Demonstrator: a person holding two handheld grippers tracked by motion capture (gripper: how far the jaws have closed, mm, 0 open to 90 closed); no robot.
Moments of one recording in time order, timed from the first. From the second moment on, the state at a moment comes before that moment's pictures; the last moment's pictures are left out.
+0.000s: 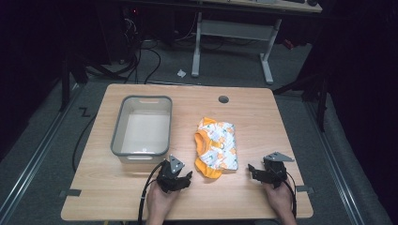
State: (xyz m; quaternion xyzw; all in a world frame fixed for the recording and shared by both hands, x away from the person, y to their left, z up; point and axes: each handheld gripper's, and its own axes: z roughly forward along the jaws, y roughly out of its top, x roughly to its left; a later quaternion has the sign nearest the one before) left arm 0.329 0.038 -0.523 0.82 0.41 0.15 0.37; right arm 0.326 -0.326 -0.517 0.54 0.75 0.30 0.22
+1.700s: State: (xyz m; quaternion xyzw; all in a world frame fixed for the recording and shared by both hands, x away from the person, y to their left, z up) left arm 0.356 0.000 -0.475 0.82 0.38 0.10 0.41; right arm 0.326 -0.326 -0.517 0.54 0.76 0.30 0.22
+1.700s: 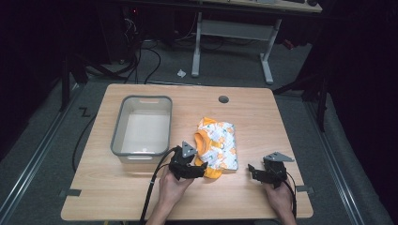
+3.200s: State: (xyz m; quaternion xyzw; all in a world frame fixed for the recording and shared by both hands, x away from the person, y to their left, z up) left arm 0.448 -0.054 -0.506 0.83 0.45 0.08 0.31; right arm 0.326 -0.326 -0.517 0.54 0.76 0.30 0.22
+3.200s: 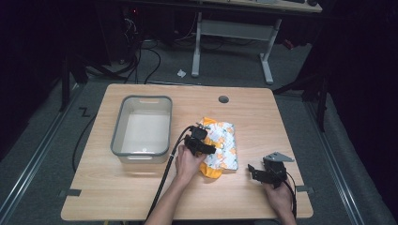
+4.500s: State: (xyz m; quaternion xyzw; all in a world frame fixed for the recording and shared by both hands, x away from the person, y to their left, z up) left arm 0.427 -0.049 -0.471 0.84 0.38 0.05 0.38; right arm 0.325 -0.325 -0.517 0.54 0.76 0.30 0.22
